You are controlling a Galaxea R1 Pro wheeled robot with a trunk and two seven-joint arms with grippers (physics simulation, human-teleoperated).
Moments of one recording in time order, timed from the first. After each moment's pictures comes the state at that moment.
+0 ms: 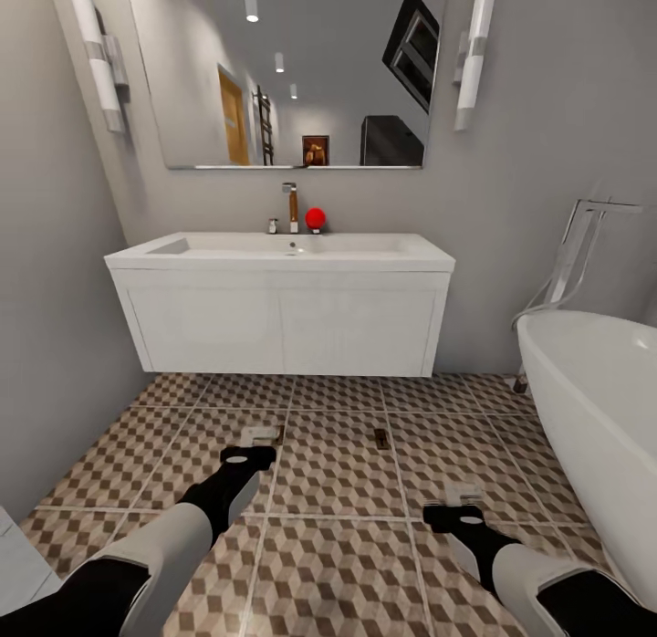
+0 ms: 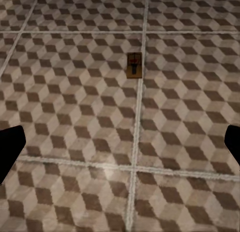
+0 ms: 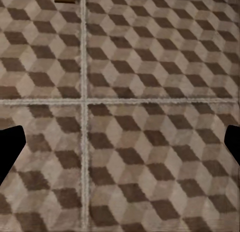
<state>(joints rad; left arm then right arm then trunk) -0.84 -0.12 -0.13 -0.26 0.09 0.11 0.28 -0.79 -0.02 0.32 0.03 -0.29 -0.07 -0.14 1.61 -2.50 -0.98</state>
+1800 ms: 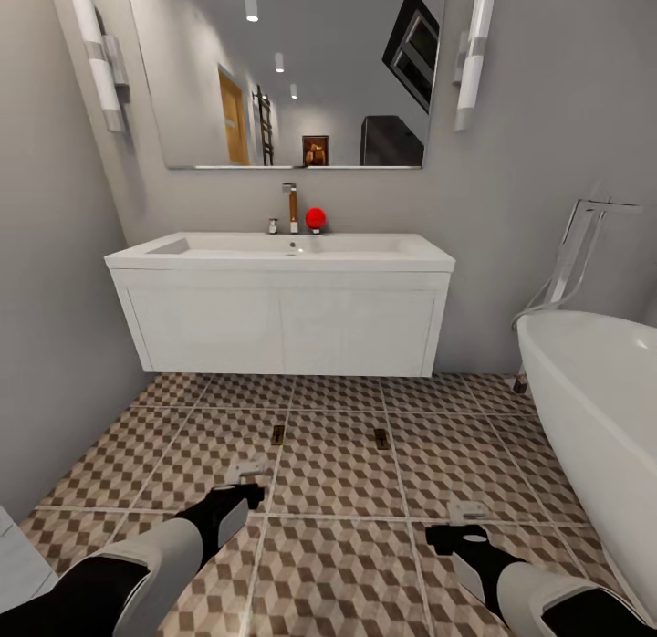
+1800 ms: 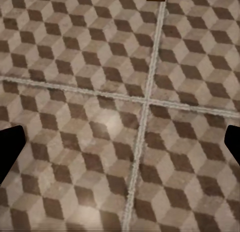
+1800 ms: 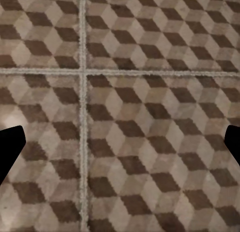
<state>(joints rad) -0.84 -0.10 -0.13 -0.06 0.22 0.11 0.27 -0.75 -0.02 0.32 0.03 -0.29 -0.05 -0.13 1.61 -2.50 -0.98</state>
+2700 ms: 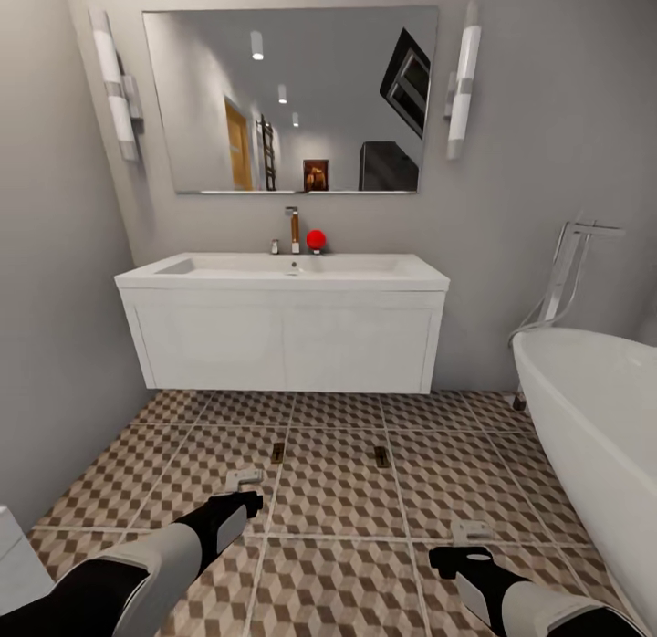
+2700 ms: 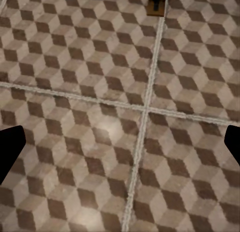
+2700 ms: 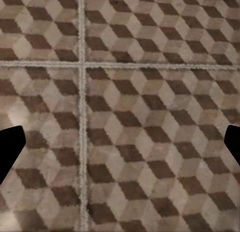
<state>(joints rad) -0.84 -0.09 -0.13 -0.04 0.23 0.11 0.27 -0.70 -0.02 0.32 0.03 -0.29 -0.03 -0.13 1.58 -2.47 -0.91</state>
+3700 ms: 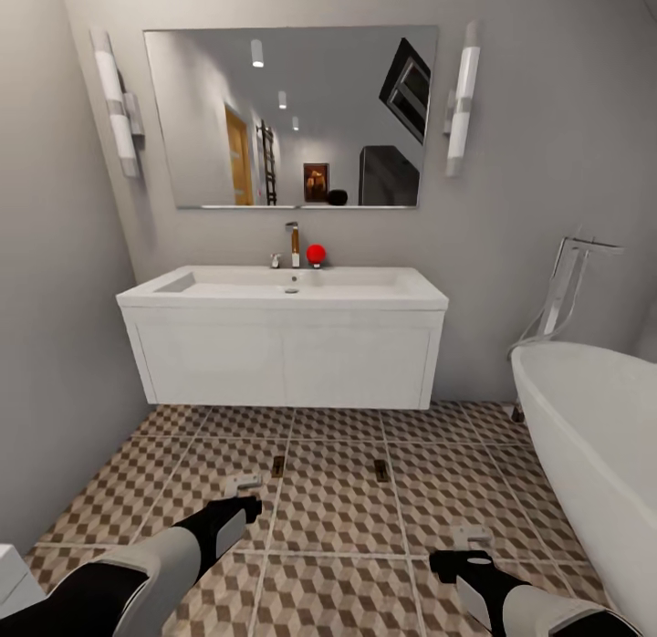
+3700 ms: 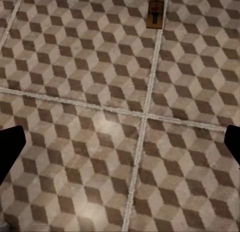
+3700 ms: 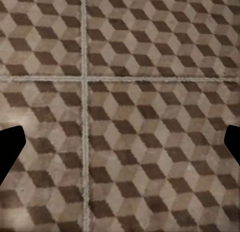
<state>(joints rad) -0.83 -0.09 -0.13 -0.03 0.23 0.11 0.27 -0.69 -0.02 0.32 0.03 -0.29 -0.03 -0.13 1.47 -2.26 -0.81</state>
